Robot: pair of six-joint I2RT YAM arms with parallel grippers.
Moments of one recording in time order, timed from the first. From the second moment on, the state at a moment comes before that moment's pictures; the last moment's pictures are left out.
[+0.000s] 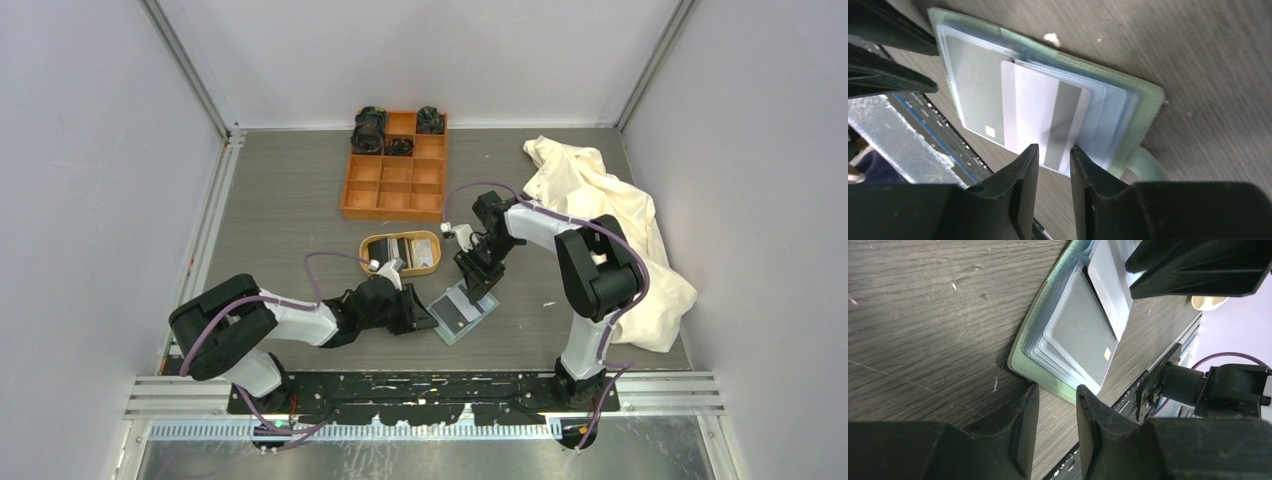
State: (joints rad) left arm -0.96 1.52 0.41 0.51 0.12 -1.11; right arm 0.43 1.83 1.14 -0.88 -0.53 -0.36
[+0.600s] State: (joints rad) left arm -0.88 1.34 0.46 0.27 0.11 -1.00; right arm 0.26 1.75 1.16 -0.91 -0.69 -0.37
